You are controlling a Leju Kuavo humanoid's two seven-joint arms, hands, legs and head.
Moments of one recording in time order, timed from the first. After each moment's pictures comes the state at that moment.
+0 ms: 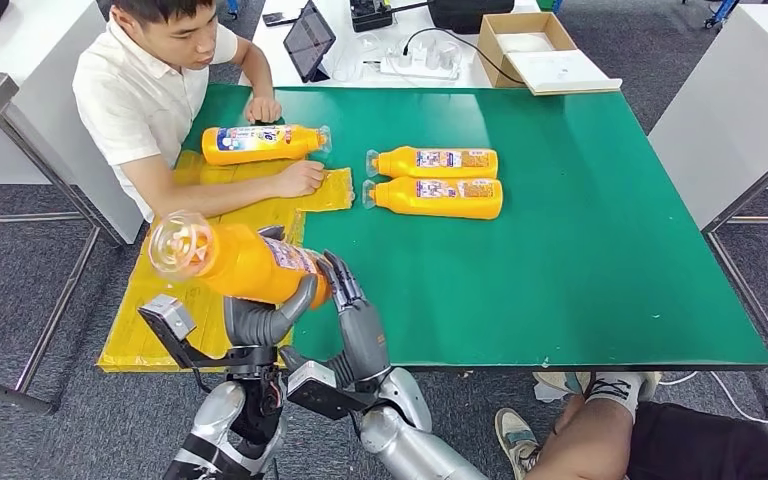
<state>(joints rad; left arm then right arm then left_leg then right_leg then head) -0.16 -0.25 -0.32 -1.35 0.39 0.19 -0.52 -0.38 0.34 0.59 -0.64 0.34 -0.55 -0.62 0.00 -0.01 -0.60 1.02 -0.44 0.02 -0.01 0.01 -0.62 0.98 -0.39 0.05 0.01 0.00</state>
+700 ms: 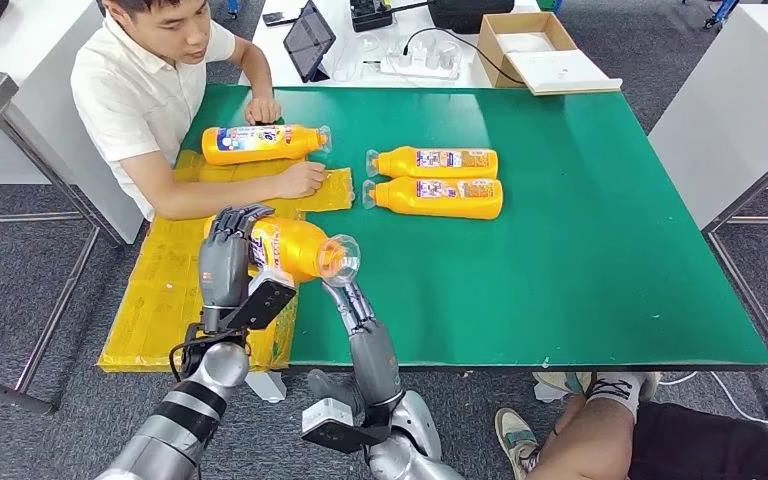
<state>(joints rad) -0.41 -0.14 -0.24 -1.00 -0.64 0.69 -0.36 -0.22 0.27 0.59 -0.90 0.35 -0.63 -0.66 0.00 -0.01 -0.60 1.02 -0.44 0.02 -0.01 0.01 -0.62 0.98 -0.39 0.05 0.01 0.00</state>
